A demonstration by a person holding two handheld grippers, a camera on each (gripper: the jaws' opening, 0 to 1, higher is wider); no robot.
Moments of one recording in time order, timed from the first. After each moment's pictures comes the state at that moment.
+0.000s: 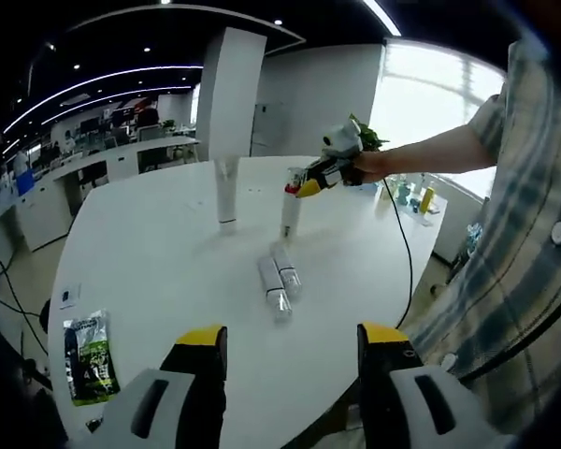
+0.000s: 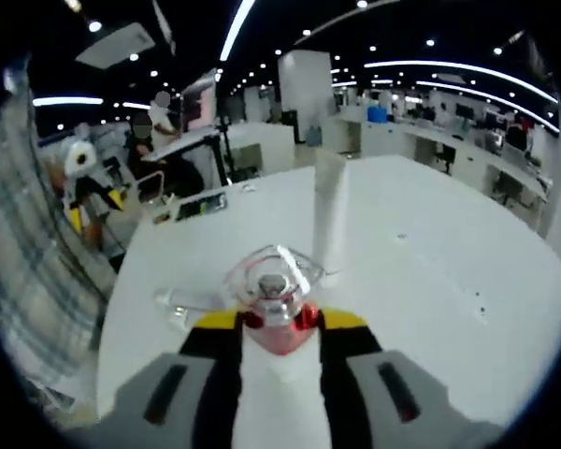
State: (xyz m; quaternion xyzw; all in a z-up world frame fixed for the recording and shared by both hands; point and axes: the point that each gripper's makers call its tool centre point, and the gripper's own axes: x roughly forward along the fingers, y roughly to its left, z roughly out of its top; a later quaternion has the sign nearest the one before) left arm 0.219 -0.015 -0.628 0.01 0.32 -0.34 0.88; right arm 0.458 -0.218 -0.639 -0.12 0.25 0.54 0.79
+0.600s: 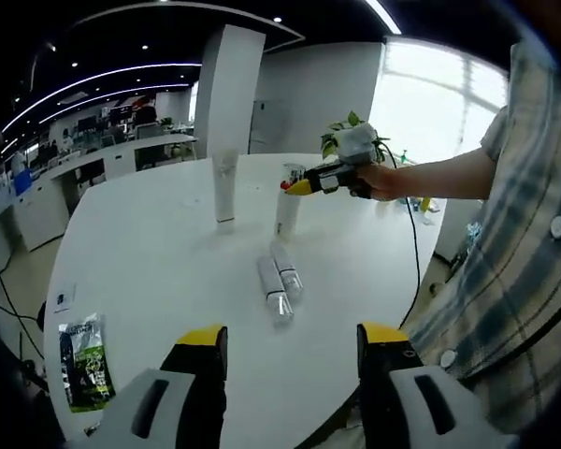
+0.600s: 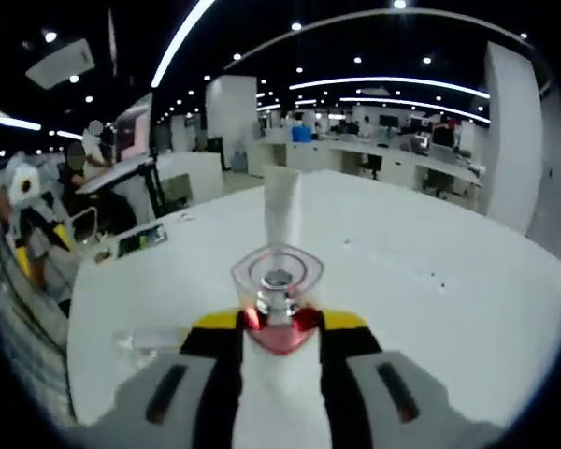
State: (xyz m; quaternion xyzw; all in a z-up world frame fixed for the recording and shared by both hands) left arm 0.228 -0.020 -0.633 0.01 0.33 -0.35 0.88; right arm 0.471 -0.219 -0.639 -0.07 0.20 0.39 0.89
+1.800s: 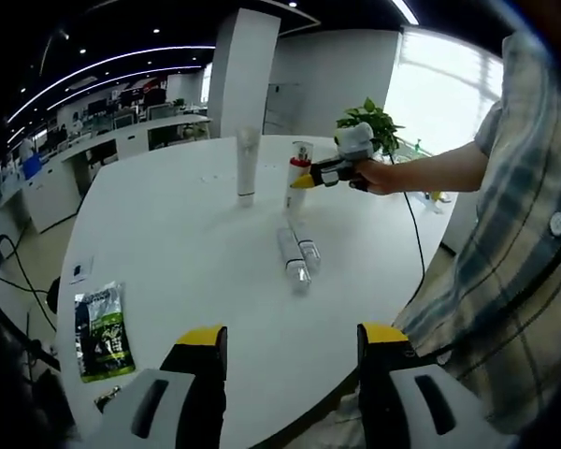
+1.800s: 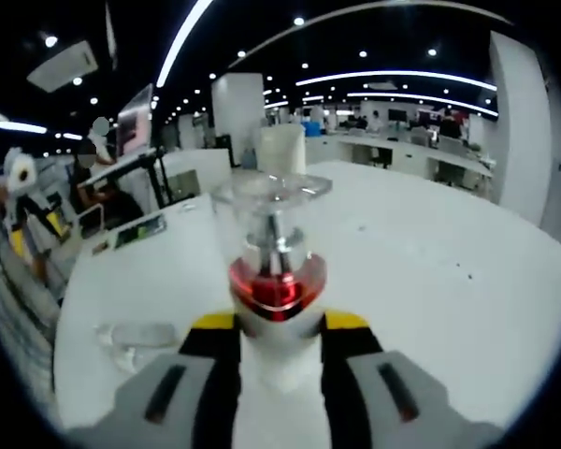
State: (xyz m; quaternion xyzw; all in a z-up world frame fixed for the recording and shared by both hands) left arm 0.212 0.020 -0.642 0.01 0.37 -0.31 0.88; right arm 0.492 -0.193 -0.676 -0.08 0.22 0.44 0.87
